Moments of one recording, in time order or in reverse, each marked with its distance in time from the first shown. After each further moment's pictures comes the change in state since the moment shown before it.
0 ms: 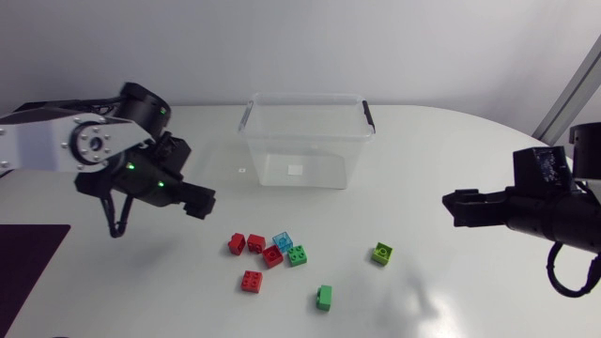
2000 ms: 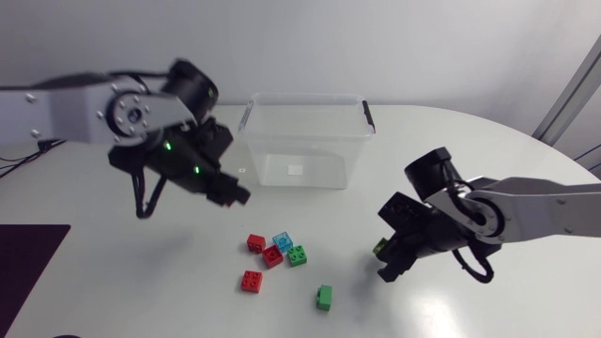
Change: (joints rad) left arm -0.167 0.041 0.201 -0.126 0.011 0.008; right arm 0.362 0.562 0.078 0.030 0.002 -0.373
